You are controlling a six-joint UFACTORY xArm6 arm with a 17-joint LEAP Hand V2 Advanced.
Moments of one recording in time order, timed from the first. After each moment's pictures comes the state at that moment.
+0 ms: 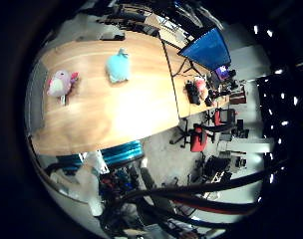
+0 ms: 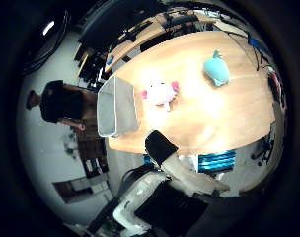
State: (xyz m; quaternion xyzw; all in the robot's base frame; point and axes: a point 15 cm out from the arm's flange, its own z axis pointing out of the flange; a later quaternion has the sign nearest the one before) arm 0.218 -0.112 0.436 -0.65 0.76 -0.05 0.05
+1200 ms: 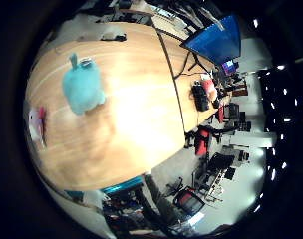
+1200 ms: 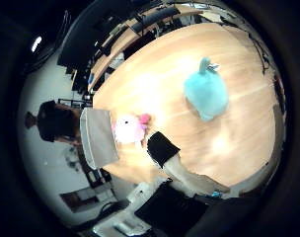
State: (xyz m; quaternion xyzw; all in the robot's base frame) arm 0.383 -0.241 0.301 -0.61 0.79 -0.04 0.04
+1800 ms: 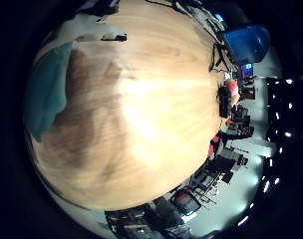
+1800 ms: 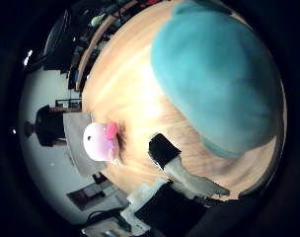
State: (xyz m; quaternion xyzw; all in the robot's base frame) arm 0.410 -0.244 0.164 -0.61 0.79 0.05 0.01
